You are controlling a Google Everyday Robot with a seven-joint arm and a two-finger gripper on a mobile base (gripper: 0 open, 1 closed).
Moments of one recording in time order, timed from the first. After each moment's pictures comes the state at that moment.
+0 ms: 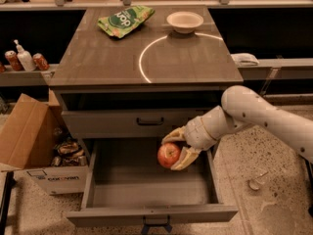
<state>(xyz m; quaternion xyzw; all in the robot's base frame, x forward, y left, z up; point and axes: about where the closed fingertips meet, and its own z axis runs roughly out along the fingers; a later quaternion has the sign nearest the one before) 0.502 -0.059 0.644 -0.74 0.54 0.26 0.30</state>
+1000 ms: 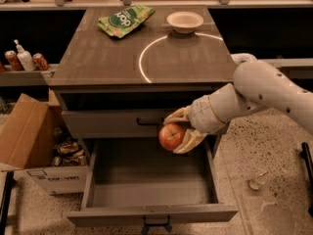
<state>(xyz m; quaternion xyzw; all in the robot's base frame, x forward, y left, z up) 0.508 -0.061 0.735 -0.76 0.52 0.19 0.33</state>
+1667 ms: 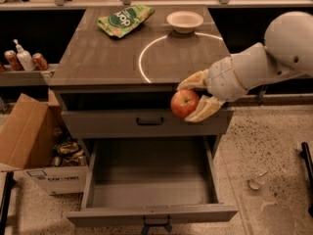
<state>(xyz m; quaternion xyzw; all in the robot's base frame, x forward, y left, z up) 0.537 -0.092 0.836 -0.74 0.55 0.13 0.36</state>
